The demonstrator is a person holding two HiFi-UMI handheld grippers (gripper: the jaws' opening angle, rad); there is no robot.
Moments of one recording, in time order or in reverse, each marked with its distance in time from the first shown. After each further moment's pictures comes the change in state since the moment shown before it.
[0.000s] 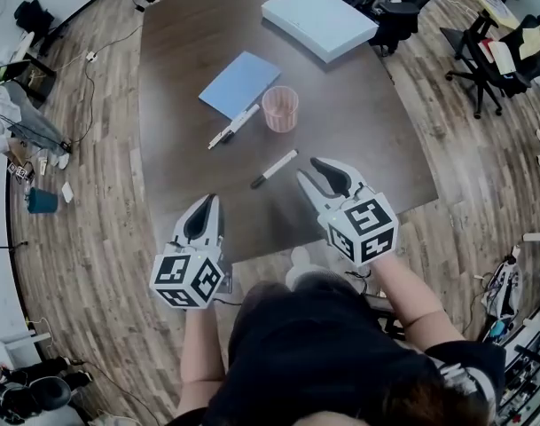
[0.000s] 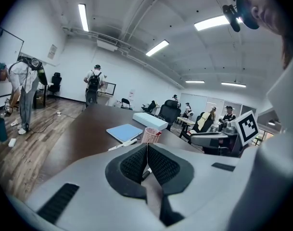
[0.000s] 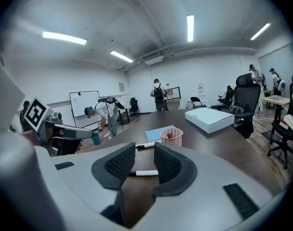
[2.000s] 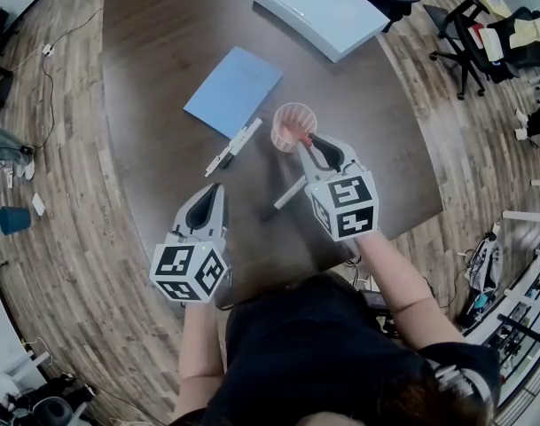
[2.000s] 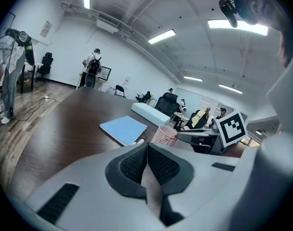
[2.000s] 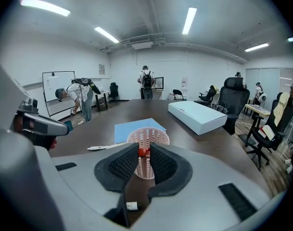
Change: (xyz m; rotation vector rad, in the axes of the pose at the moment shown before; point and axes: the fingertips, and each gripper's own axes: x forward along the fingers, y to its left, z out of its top) left arm 0.127 0.081 0.011 -0.074 0.132 -0.128; right arm 0.153 -0.086 -0.002 -0.037 0.170 -0.271
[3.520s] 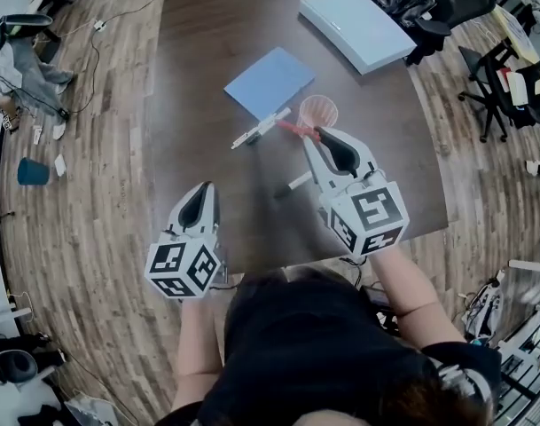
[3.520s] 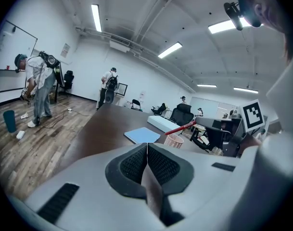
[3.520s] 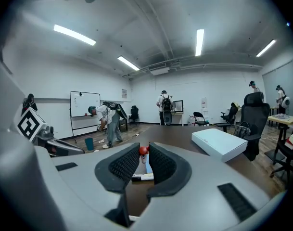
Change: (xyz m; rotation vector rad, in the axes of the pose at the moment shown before) left arm -0.108 -0.007 -0.008 -0.019 -0.164 0.222; right arm -0.102 0.069 0.077 -0.063 -0.309 0.239
